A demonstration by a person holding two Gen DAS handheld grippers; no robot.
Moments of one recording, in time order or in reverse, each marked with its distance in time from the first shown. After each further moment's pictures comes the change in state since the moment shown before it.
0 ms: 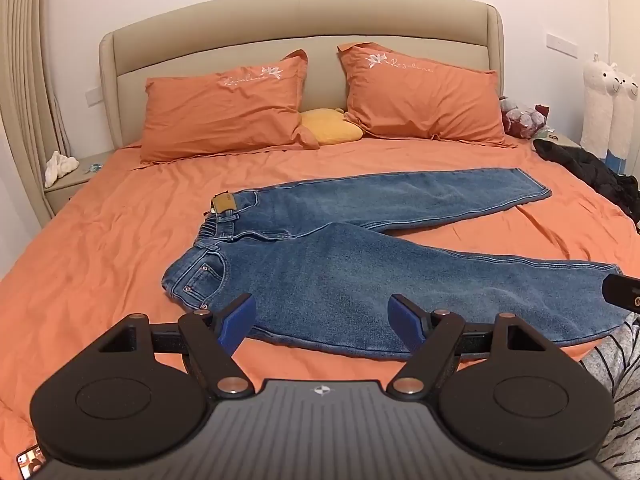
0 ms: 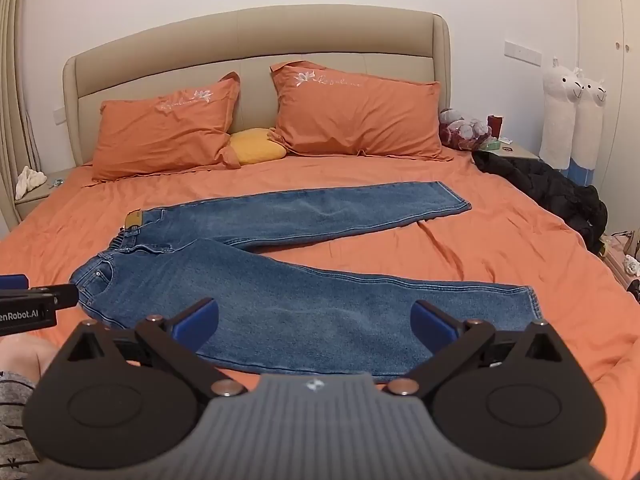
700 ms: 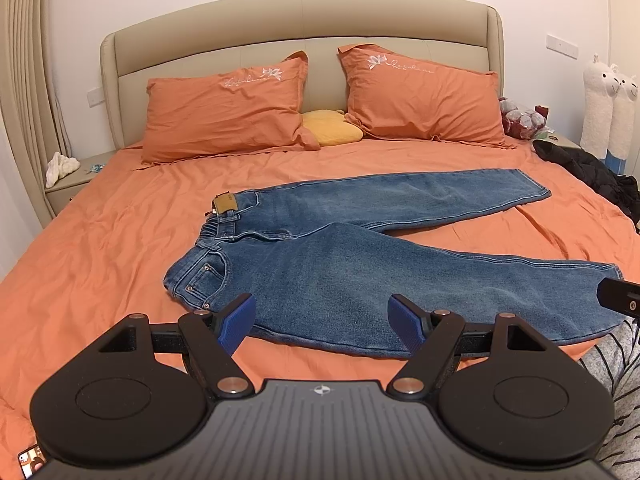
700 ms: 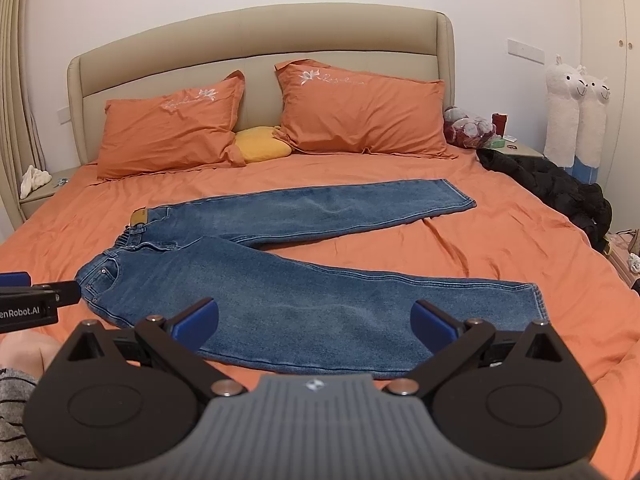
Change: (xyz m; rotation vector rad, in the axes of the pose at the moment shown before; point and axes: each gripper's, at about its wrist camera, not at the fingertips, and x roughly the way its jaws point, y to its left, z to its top) left arm -0.001 0.001 -0.002 0.001 -0.003 0.001; right arm 0.004 0.004 -0.007 0.006 0.011 0.019
